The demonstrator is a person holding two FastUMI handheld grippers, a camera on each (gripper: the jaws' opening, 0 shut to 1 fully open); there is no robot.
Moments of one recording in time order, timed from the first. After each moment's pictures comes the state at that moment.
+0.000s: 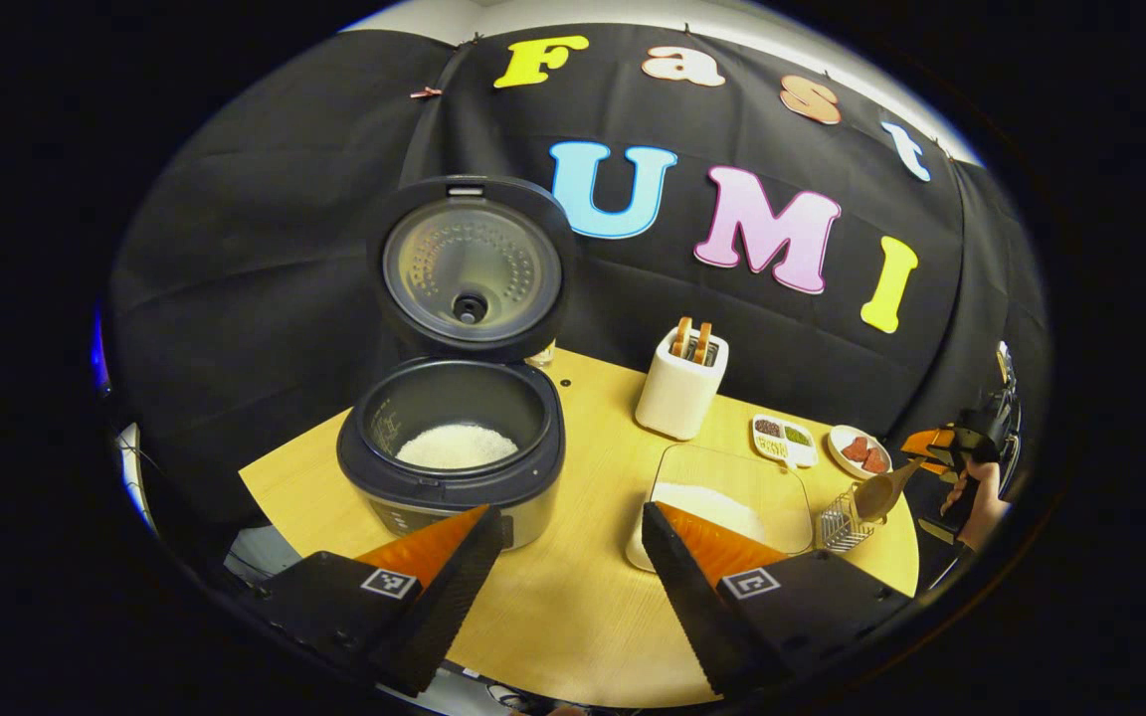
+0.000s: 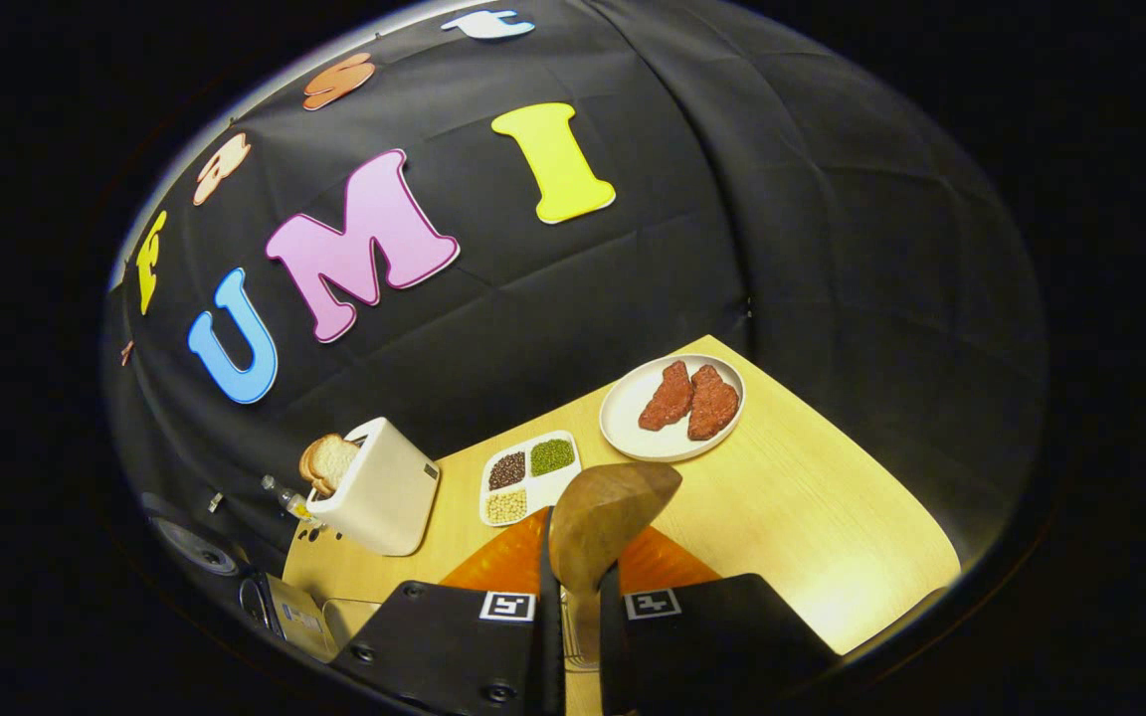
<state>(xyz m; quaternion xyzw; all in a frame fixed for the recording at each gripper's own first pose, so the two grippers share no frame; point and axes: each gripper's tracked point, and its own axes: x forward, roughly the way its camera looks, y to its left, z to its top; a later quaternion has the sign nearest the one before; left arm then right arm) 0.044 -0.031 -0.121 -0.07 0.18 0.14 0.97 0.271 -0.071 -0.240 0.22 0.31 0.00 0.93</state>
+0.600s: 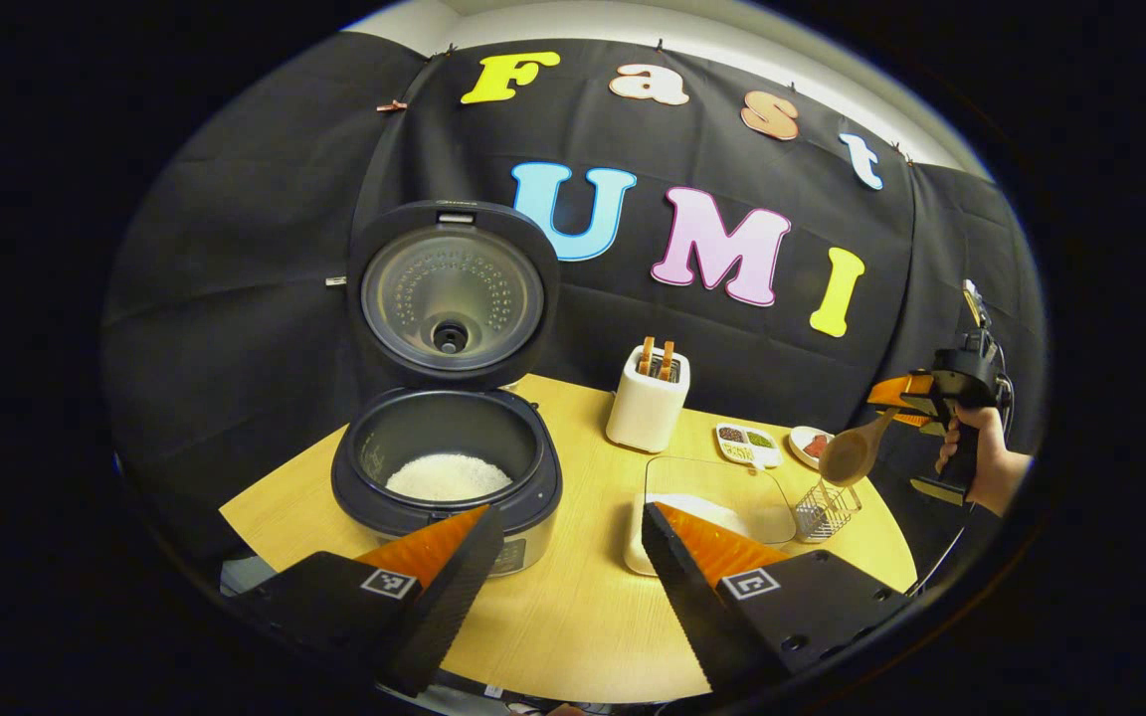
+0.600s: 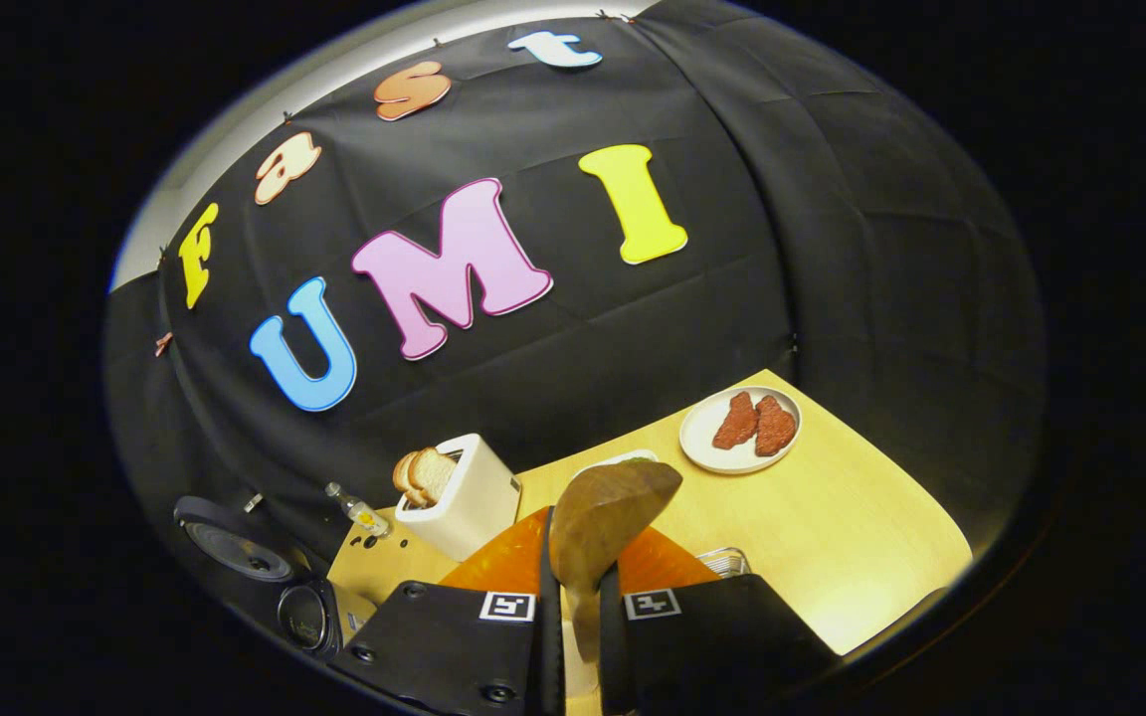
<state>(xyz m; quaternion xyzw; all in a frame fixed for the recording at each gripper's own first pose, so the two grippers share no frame) 0.032 -0.009 -0.111 -0.05 0.15 0.06 0.99 0.239 0.022 -0.161 0.21 0.27 0.06 0.94</state>
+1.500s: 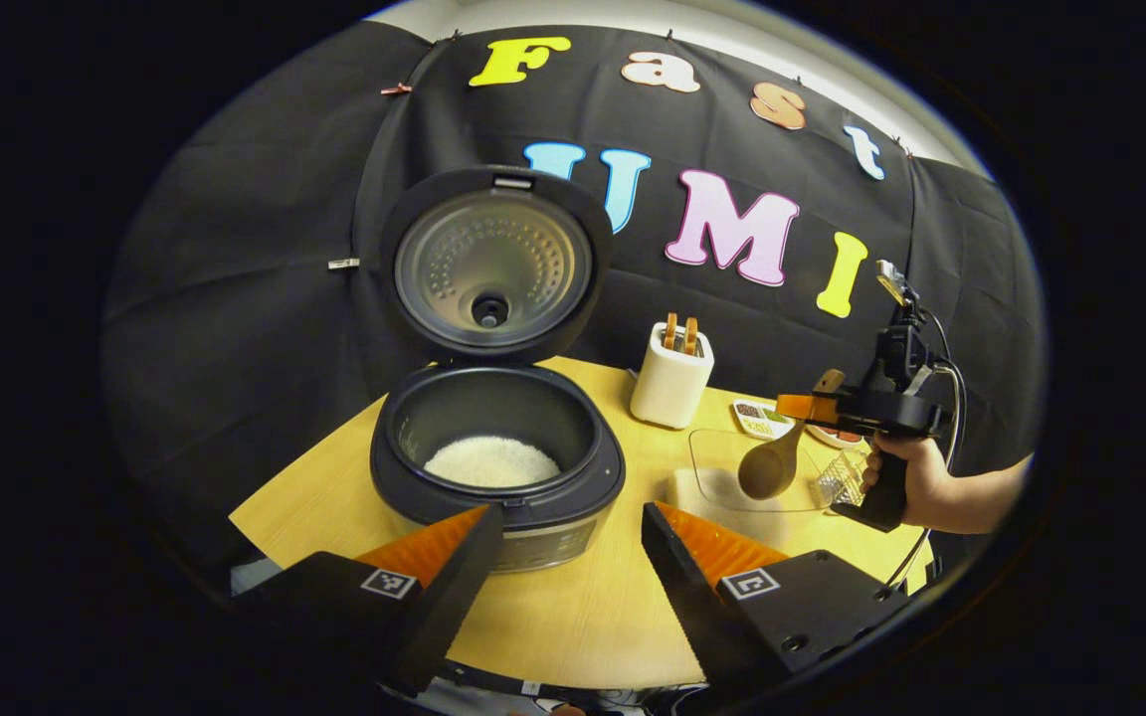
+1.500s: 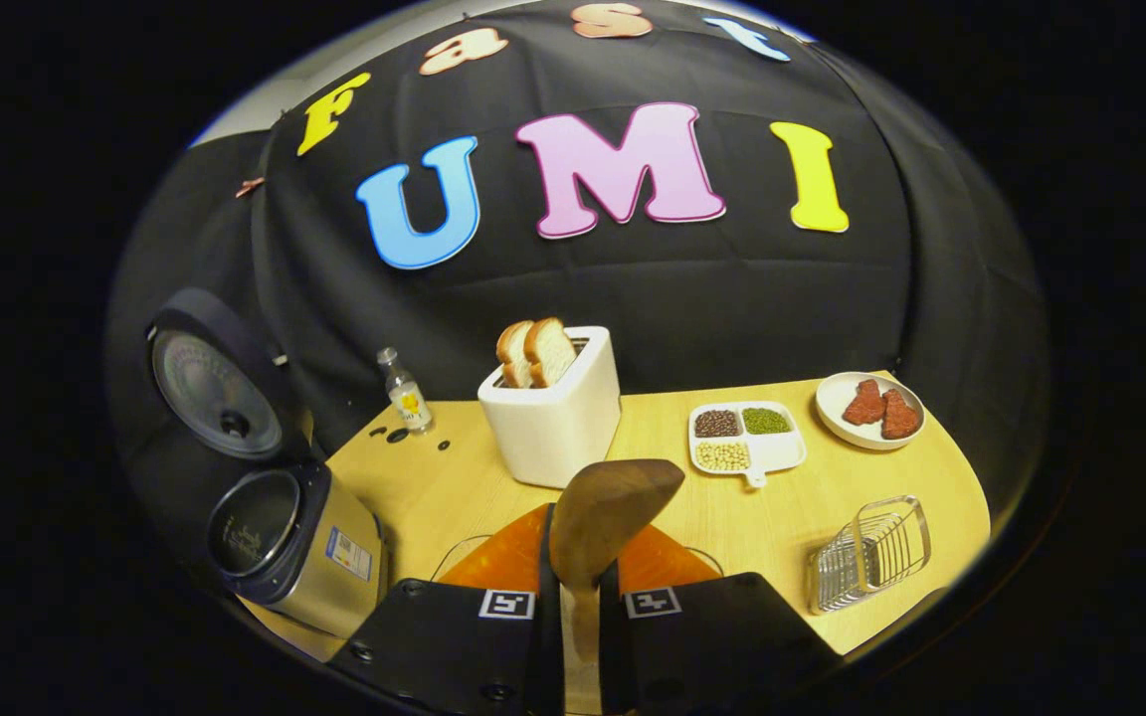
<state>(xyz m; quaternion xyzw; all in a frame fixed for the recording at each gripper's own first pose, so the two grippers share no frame) 0.019 0.047 -0.145 -0.05 0.19 0.05 0.98 0.193 0.200 -0.258 0.07 0.29 0.19 0.94</state>
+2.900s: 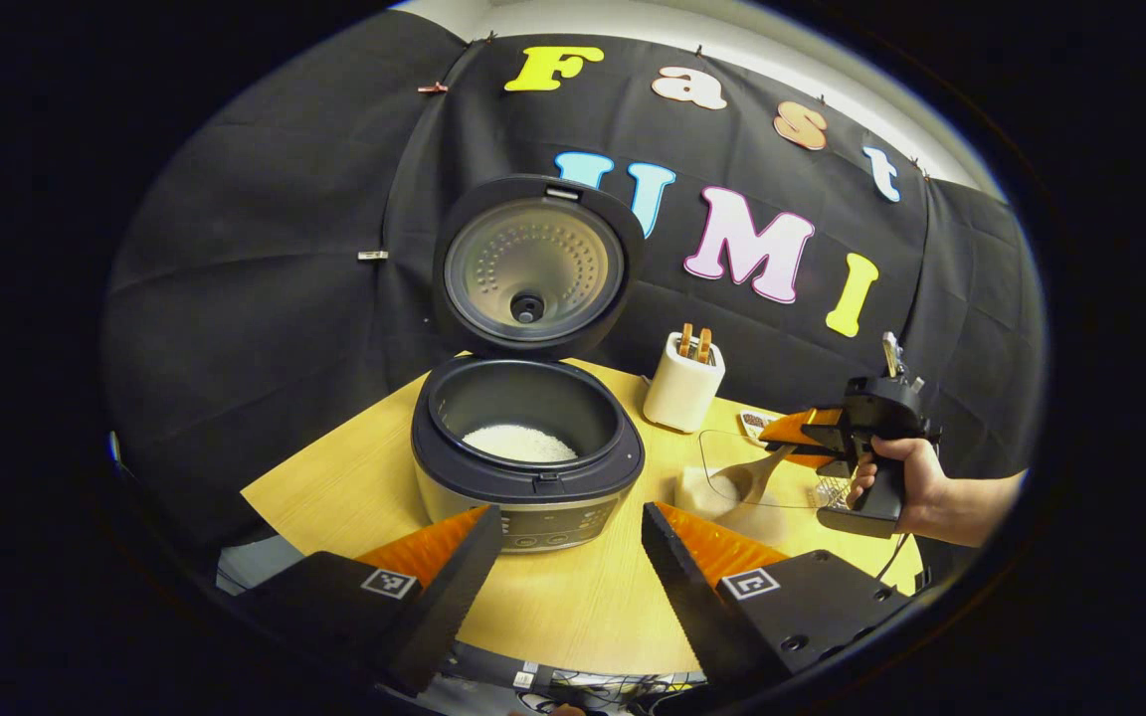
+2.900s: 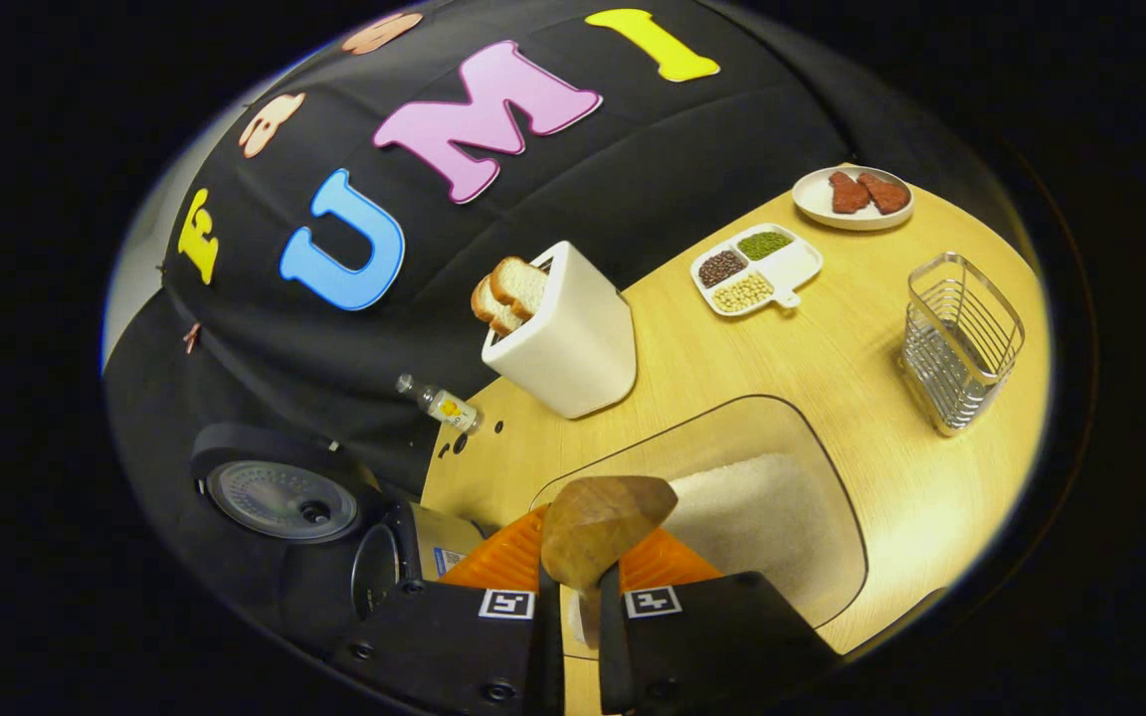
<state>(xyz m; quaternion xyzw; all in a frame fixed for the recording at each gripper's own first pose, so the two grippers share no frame) -0.015 0.059 -0.137 -0.08 0.17 0.06 0.98 0.152 0.205 -0.266 0.35 0.43 0.12 0.83</state>
